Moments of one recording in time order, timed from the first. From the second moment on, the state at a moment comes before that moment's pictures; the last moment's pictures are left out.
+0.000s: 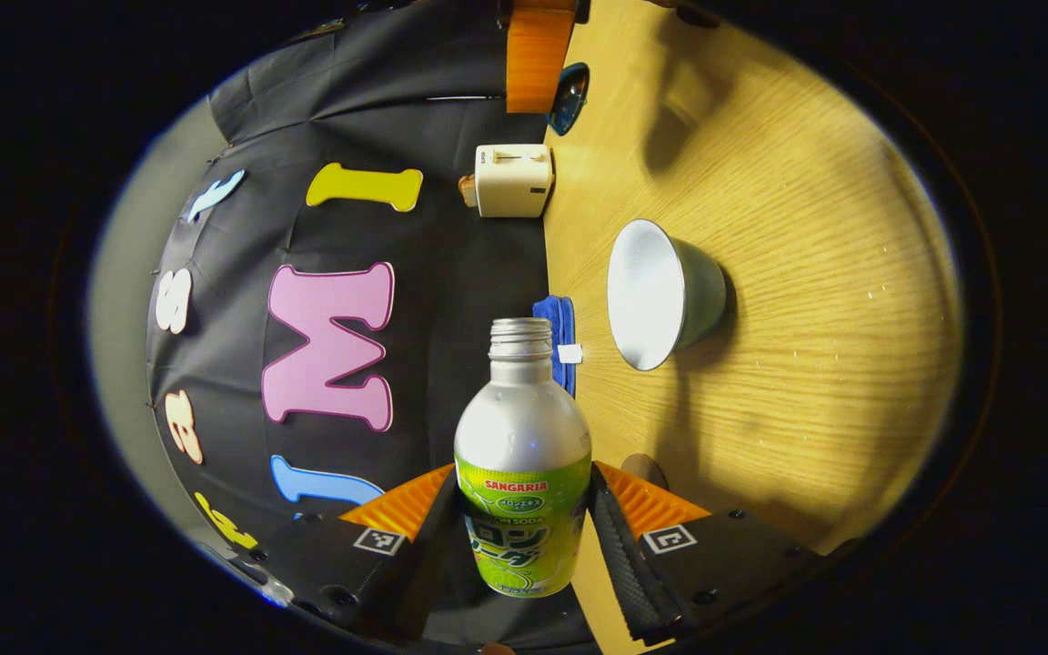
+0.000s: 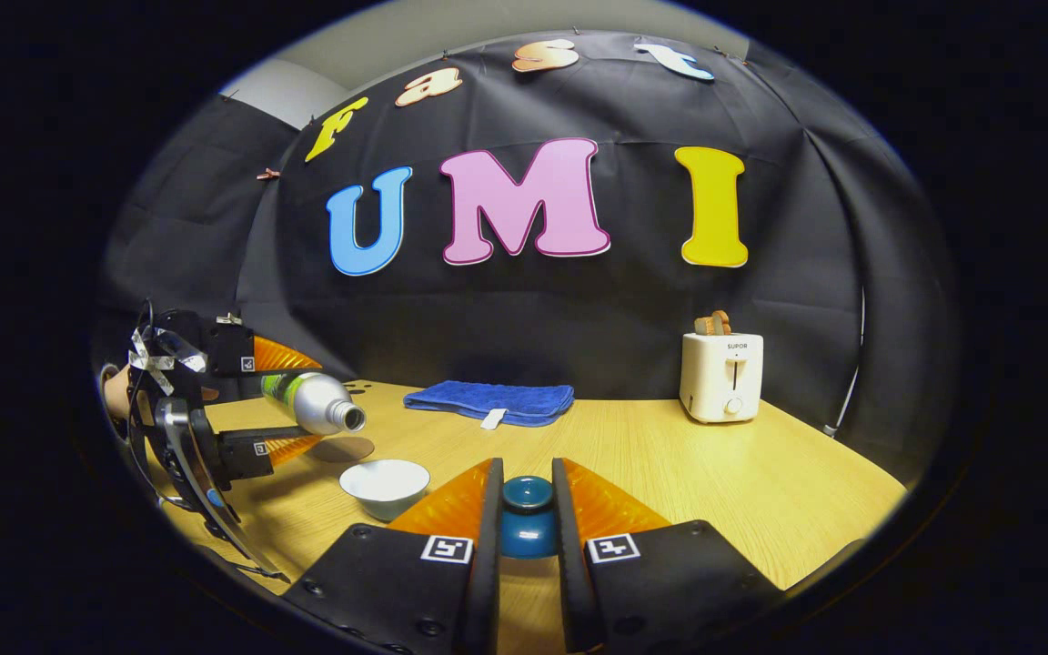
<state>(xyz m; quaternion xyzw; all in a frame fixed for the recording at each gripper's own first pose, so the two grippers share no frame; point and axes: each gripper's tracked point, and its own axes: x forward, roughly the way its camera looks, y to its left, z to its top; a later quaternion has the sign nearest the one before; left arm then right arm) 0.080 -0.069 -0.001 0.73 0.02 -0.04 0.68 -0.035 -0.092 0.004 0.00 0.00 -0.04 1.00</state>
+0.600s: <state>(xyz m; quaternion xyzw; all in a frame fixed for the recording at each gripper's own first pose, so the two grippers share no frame) 0.082 -0.070 0.013 0.81 -0.01 -0.03 0.59 -0.035 -0.092 0.004 0.00 0.00 -0.04 1.00</state>
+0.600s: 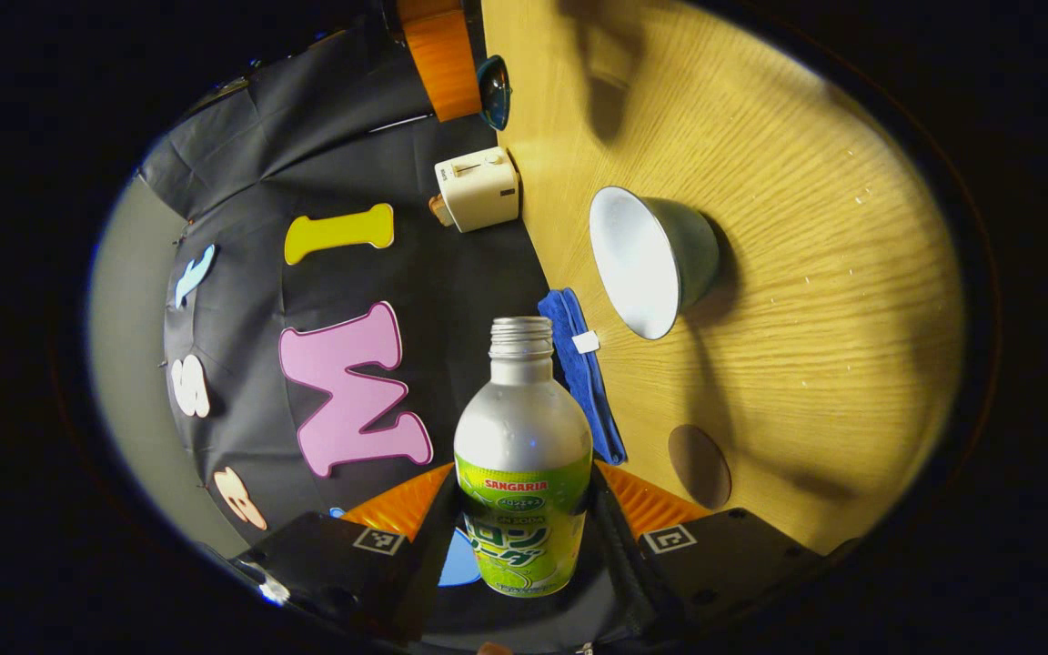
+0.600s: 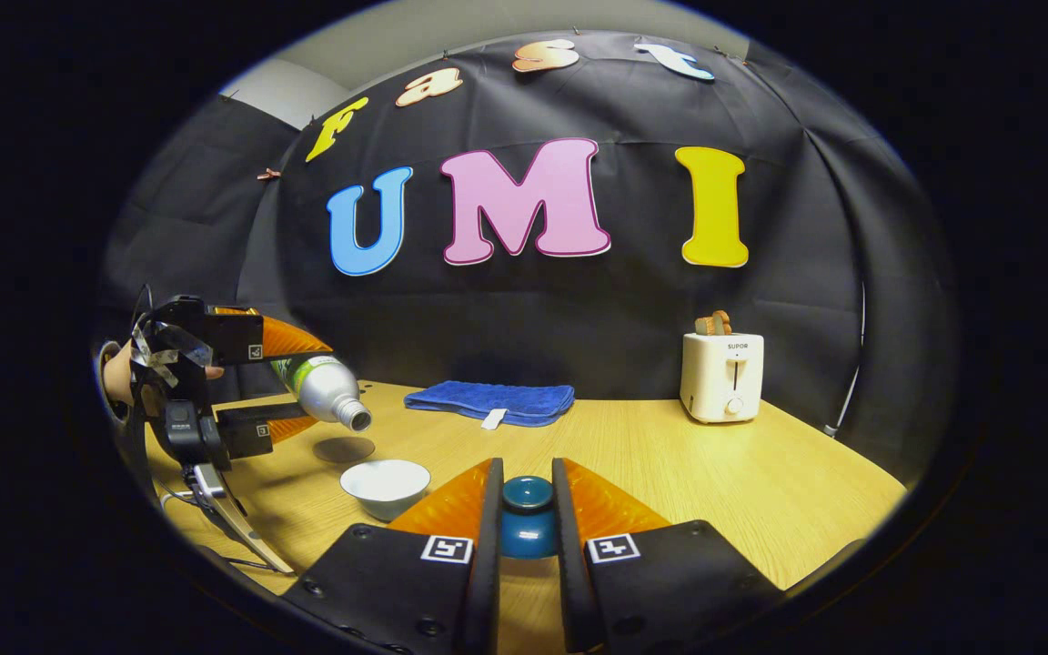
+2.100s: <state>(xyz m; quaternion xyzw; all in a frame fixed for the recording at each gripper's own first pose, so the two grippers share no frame) 0.092 -0.087 0.059 0.93 -0.10 -0.01 0.35 -0.035 -0.093 0.004 0.00 0.00 -0.04 1.00</state>
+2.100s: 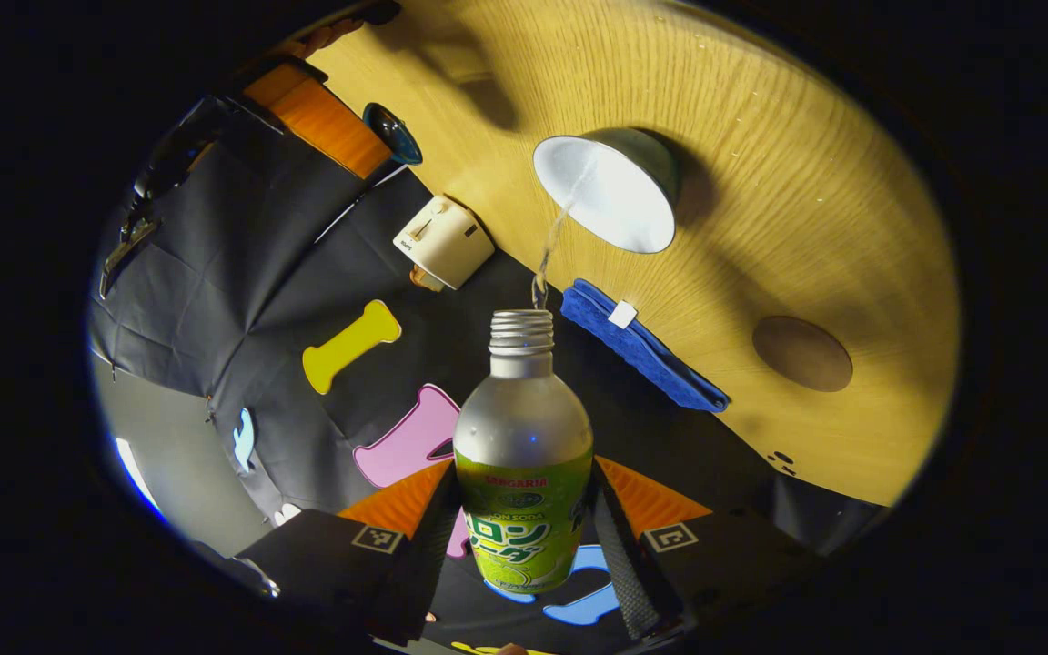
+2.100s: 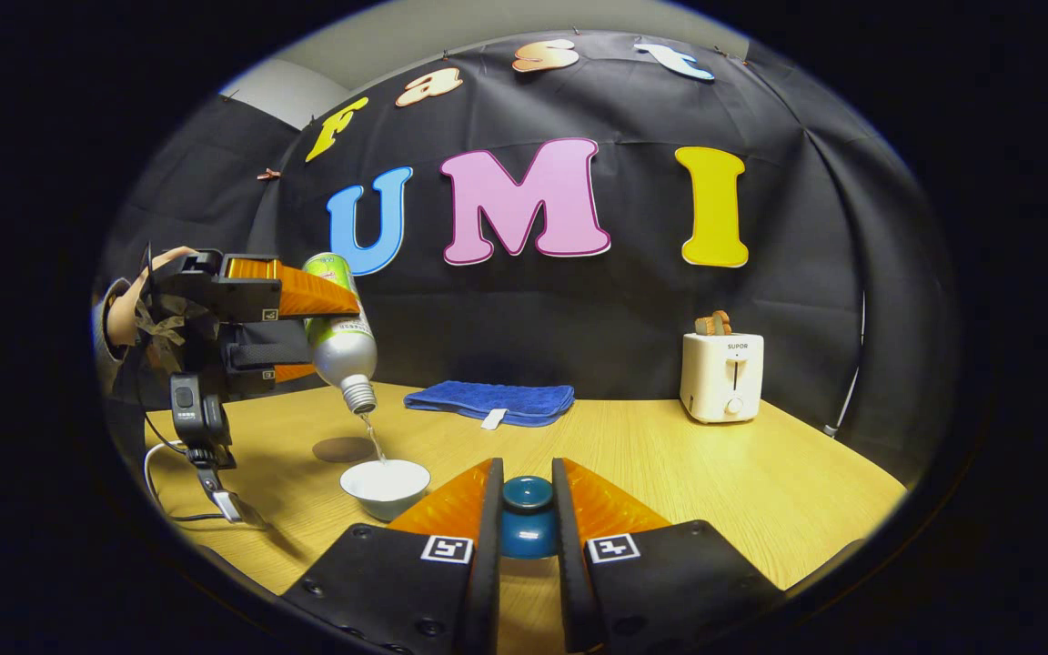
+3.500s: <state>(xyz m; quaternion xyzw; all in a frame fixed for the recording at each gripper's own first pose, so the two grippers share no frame) 0.120 -0.033 0.047 0.12 -0.03 -0.11 0.99 -0.034 -0.093 0.003 0.00 0.00 -0.04 1.00</state>
